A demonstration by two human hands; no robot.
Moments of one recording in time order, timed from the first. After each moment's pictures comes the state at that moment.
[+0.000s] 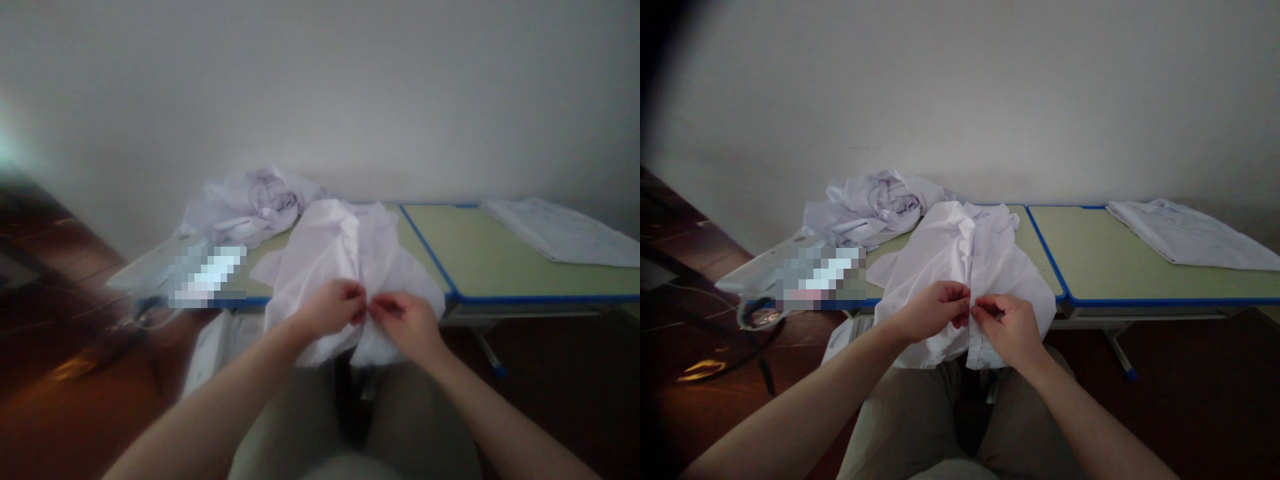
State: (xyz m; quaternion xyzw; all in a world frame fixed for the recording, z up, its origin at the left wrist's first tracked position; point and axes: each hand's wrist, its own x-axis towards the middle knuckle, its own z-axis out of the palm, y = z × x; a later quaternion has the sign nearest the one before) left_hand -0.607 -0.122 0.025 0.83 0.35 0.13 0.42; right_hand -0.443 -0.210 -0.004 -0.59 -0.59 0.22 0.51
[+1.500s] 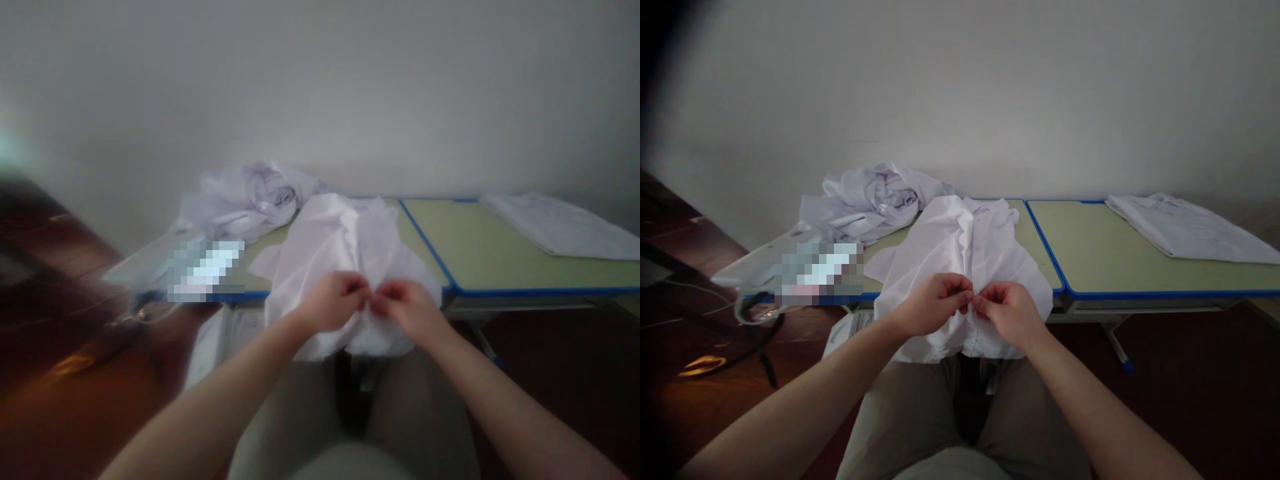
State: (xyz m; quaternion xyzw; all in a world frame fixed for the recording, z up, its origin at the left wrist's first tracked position) left_hand -0.605 -0.130 0.035 0.85 0.31 0.19 0.37; right_hand -0.438 -0.203 0.011 -0.58 -0.52 0.41 0.48
